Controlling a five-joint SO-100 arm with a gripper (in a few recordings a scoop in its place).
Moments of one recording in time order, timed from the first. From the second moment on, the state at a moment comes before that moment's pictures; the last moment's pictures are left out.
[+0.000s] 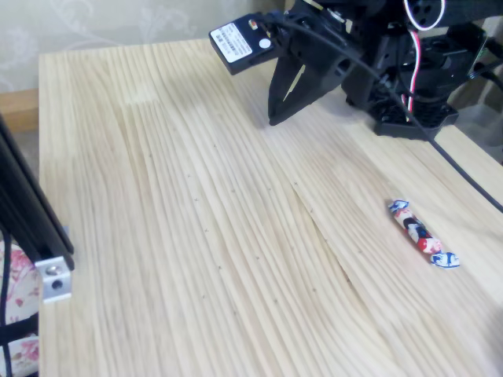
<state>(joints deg) 6.3 183.3 171.5 65.5 -8.7</state>
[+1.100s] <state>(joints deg) 8.1 185.2 171.5 65.5 -5.8</state>
